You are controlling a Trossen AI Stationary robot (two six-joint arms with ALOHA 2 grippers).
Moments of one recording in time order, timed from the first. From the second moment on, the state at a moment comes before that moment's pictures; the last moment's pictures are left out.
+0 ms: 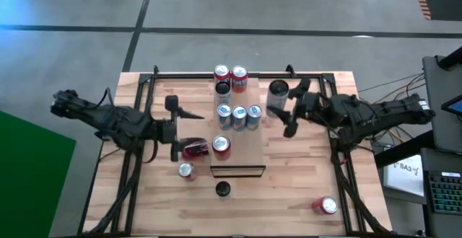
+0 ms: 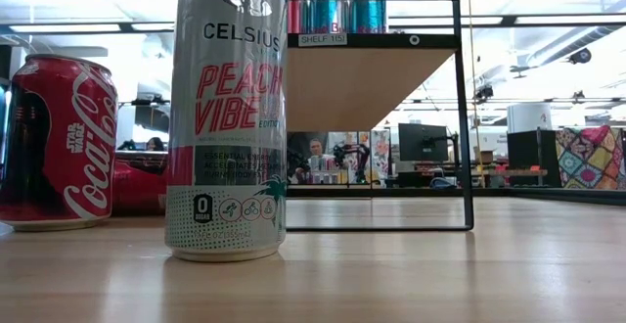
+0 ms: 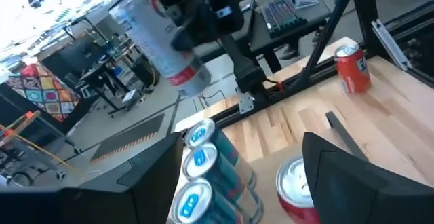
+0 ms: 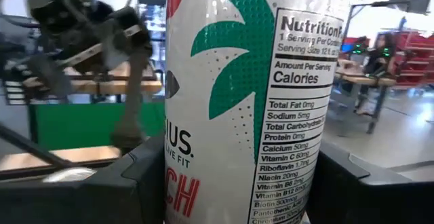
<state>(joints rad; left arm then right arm) -0.37 1.03 1.13 -0.29 -0.48 0.44 0.13 0.99 0.92 0.16 0.45 -0.13</state>
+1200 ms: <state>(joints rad) -0.18 0.90 0.84 0.17 -0.43 0.41 -0.53 1.21 0.50 0.96 -0.35 0.01</state>
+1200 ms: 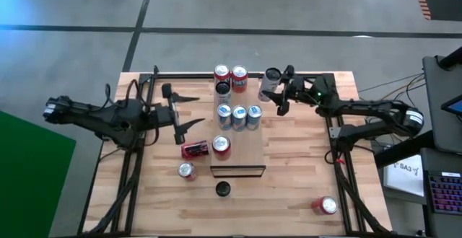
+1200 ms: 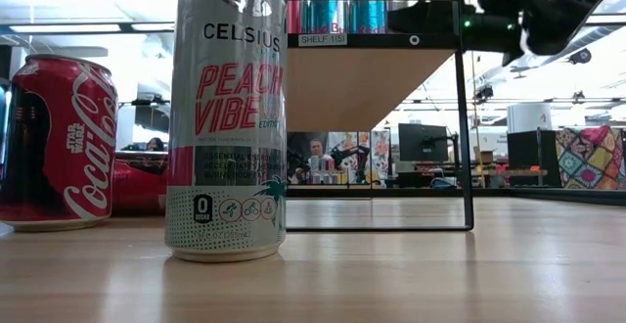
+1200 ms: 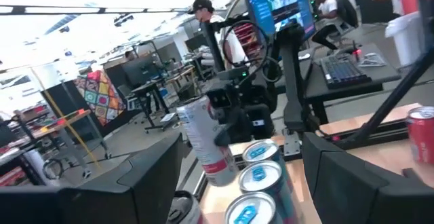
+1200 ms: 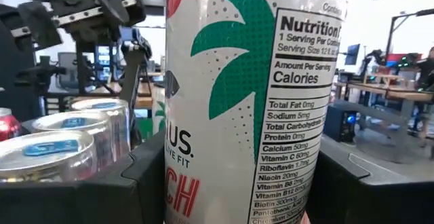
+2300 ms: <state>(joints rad) -0.12 0.92 0.84 0.16 -0.44 0.42 -0.53 1.42 0.54 1.06 -0.37 -0.01</state>
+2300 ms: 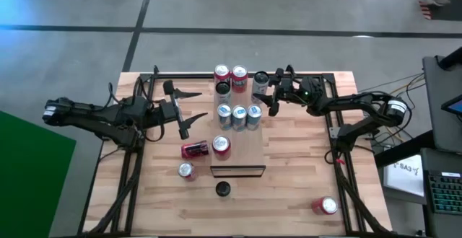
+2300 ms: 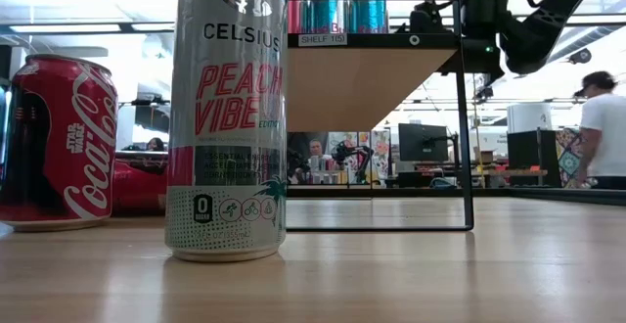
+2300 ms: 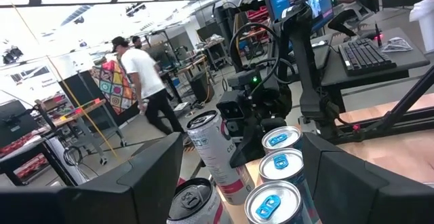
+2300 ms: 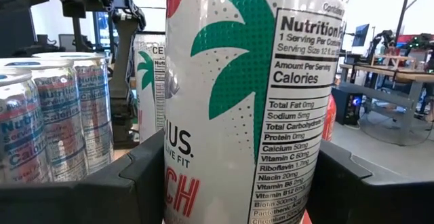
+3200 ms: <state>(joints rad) -0.12 0.92 0.84 0.16 -0.44 0.43 -0.49 1.42 0.54 1.03 -0.37 -0.05</state>
